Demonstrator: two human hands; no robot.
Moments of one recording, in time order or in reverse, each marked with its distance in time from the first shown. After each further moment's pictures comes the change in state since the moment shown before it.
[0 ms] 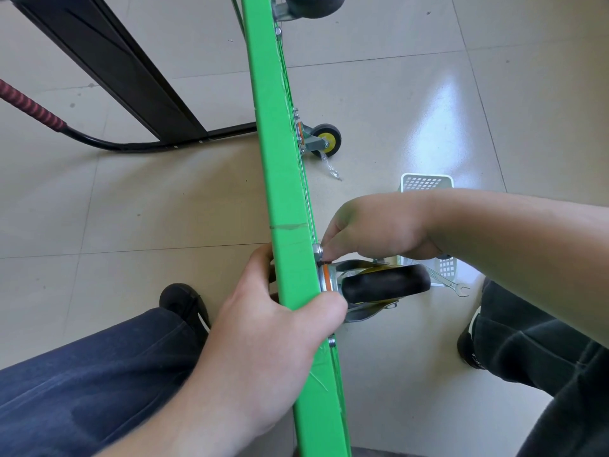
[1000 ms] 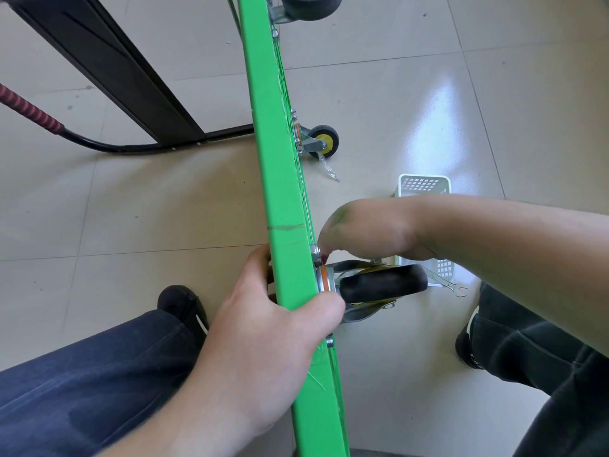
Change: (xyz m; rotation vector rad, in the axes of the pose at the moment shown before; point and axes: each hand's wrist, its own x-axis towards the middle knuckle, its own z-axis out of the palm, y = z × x) left_hand -0.001 0.002 0.002 0.008 -0.001 0.006; right_hand -0.003 -0.003 0.001 -0.013 0.008 0.019
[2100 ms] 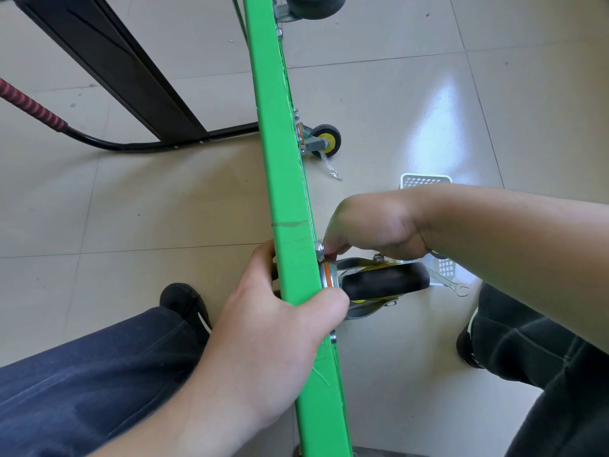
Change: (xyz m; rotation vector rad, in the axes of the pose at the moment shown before) left_hand 0.002 -0.003 -0.002 0.004 -0.019 0.022; right_hand 0.007 -0.003 0.000 0.134 -0.078 0.078
